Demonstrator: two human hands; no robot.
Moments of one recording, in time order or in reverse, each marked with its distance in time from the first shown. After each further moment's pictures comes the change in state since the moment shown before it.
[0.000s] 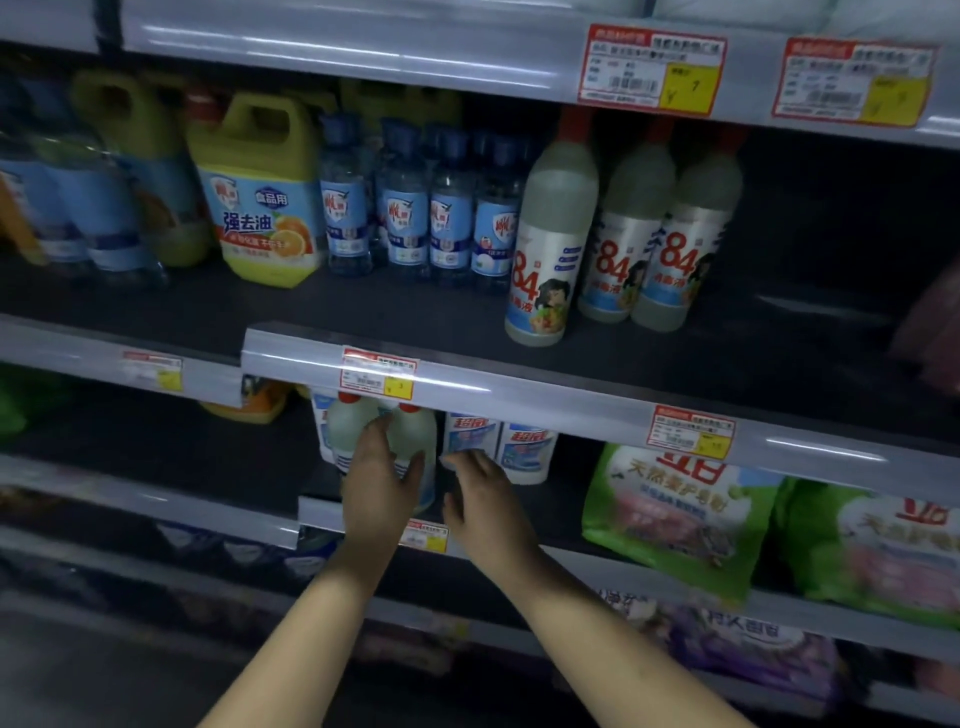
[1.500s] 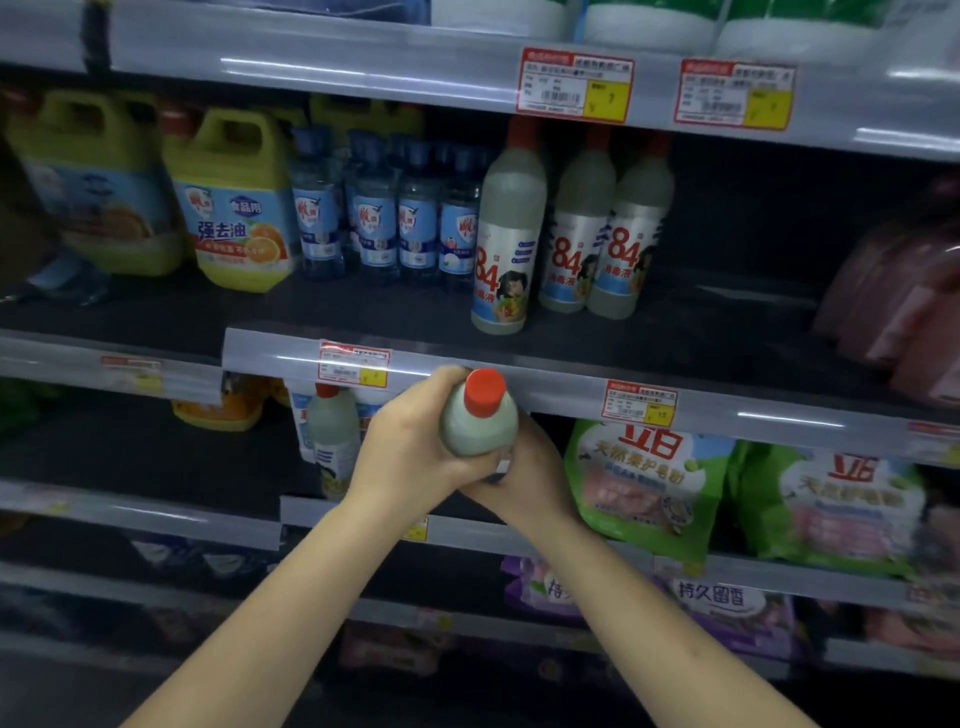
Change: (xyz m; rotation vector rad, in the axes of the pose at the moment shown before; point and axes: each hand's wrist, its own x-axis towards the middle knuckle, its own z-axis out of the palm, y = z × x) left_hand -0.029 0.135 -0.075 -0.154 -0.196 0.413; right_hand -0.026 0.005 -0.060 0.270 0.254 0.087
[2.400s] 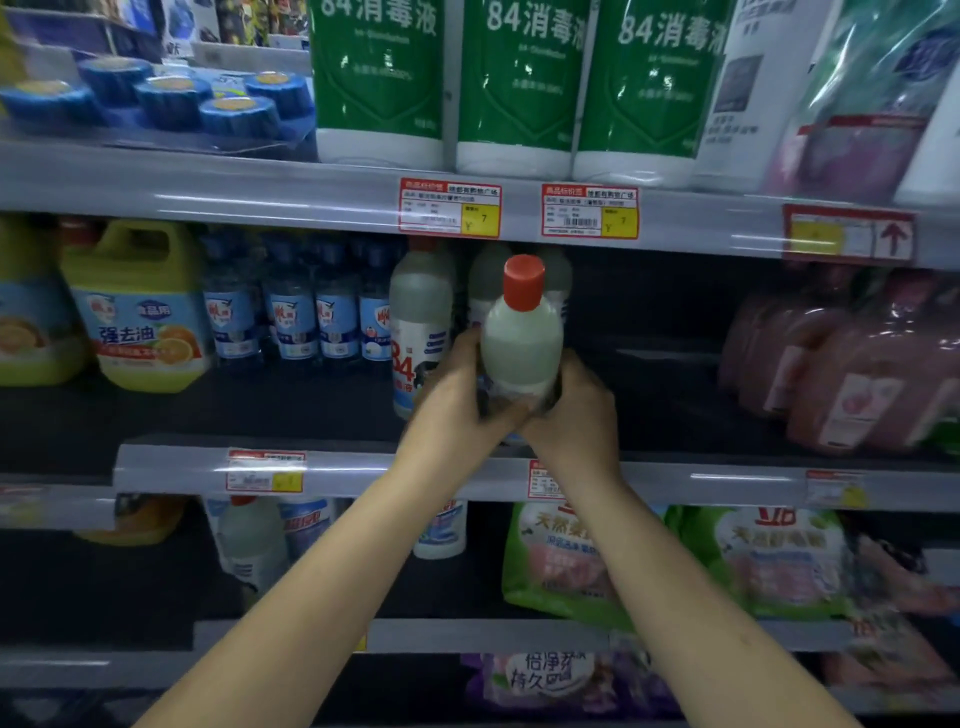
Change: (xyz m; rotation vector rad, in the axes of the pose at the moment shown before) left_hand 0.102 0.065 0.051 -0.274 -0.033 0.102; right_hand 0.068 -0.027 -0.129 -0.040 0.391 0.080
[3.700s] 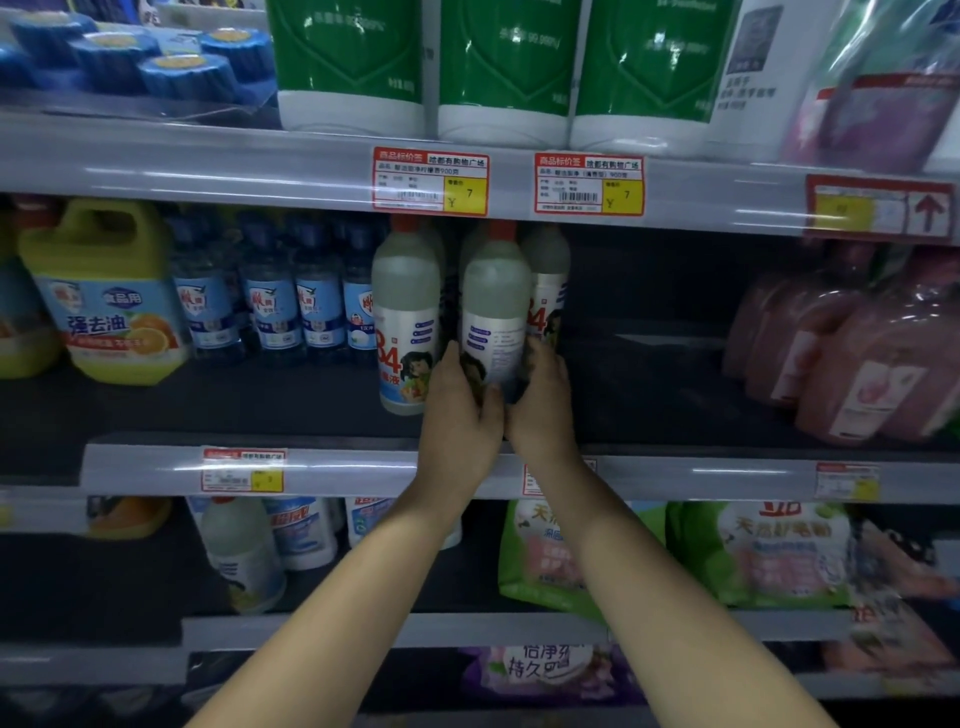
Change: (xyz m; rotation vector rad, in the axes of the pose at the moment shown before) left_hand 0.012 -0.060 0.051 -0.066 0.145 -0.117; right_hand 0.028 0.041 0.049 0.126 -0.025 0.103
